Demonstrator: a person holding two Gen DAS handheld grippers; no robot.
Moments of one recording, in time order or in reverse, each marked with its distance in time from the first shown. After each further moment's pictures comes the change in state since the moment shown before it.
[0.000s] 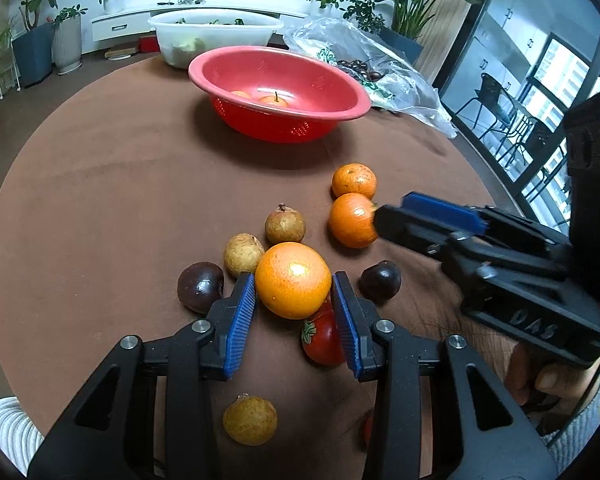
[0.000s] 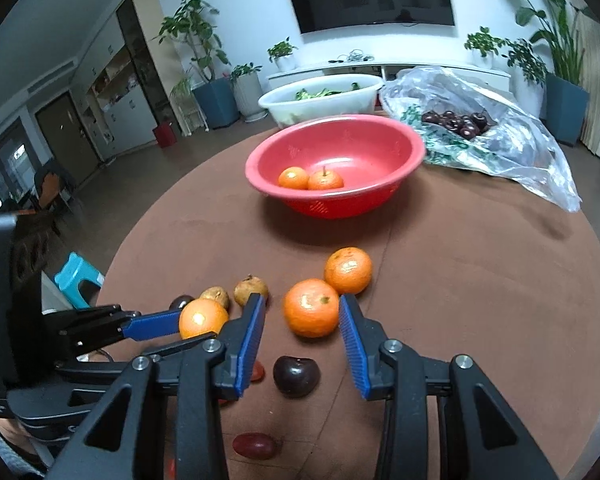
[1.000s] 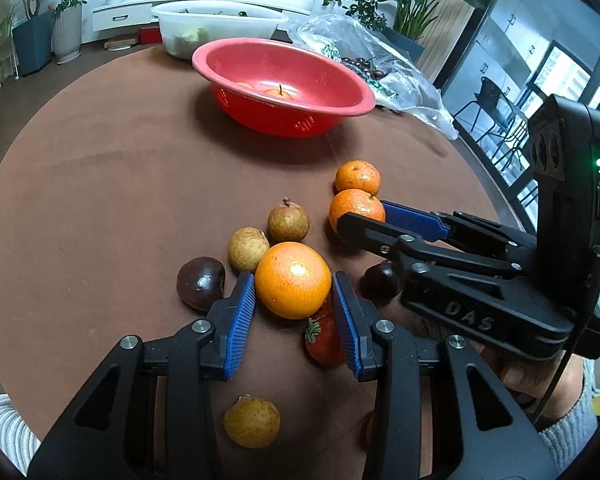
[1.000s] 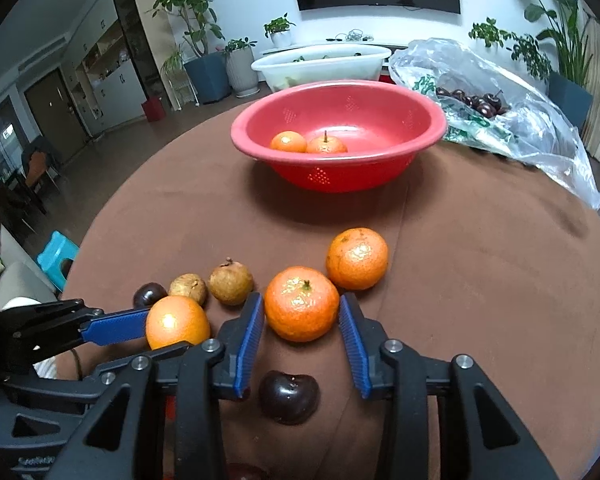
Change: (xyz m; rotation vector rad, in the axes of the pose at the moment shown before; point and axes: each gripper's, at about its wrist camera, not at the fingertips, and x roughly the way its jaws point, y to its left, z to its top) left arm 0.002 0.007 -0.002 -0.033 0.011 -0.029; right arm 0.037 0.000 -0.001 -0.005 0.077 -0.036
